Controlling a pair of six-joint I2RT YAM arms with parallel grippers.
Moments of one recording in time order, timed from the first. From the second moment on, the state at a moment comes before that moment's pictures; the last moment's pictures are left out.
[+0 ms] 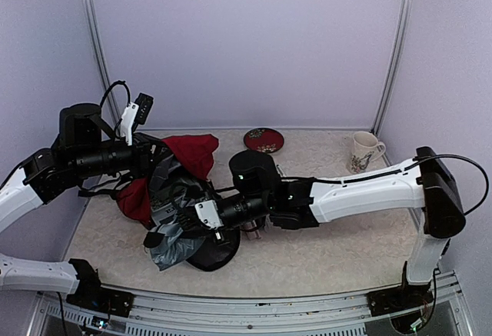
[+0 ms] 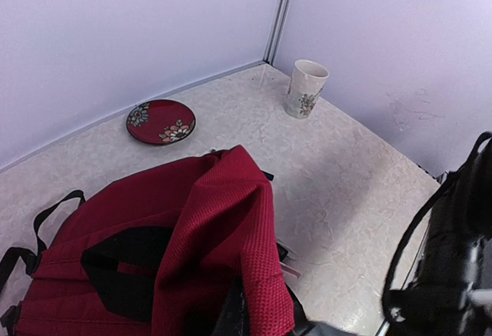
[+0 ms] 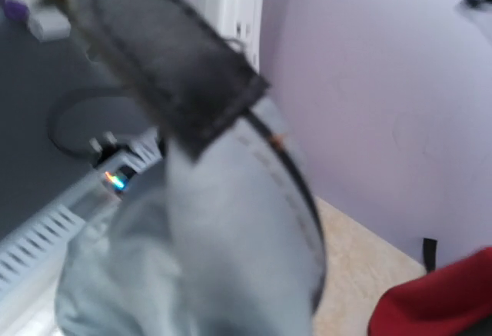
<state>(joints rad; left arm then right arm) -0.69 0.93 0.99 -0.36 0.15 -0.15 1.21 1.77 1.27 0.29 -0.65 -0.62</state>
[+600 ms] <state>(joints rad) -0.78 0.92 1.01 -0.40 0.12 -0.08 1.17 2.05 1.48 0.45 -0.29 -1.06</state>
